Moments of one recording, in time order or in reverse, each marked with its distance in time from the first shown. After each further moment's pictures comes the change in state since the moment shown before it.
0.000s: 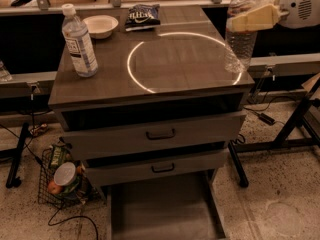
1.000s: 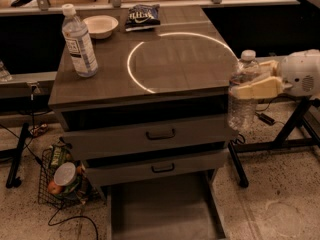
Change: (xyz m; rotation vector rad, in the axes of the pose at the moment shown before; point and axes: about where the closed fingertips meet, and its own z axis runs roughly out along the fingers) arm 0.126 0.068 -0.007 -0.169 0.036 -0.035
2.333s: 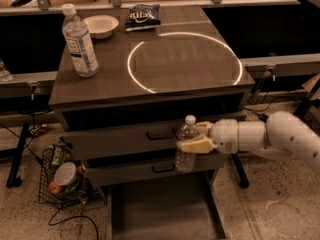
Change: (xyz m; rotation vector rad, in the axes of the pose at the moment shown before) arm 0.134 0.041 0.178 -0.149 -0.151 0.044
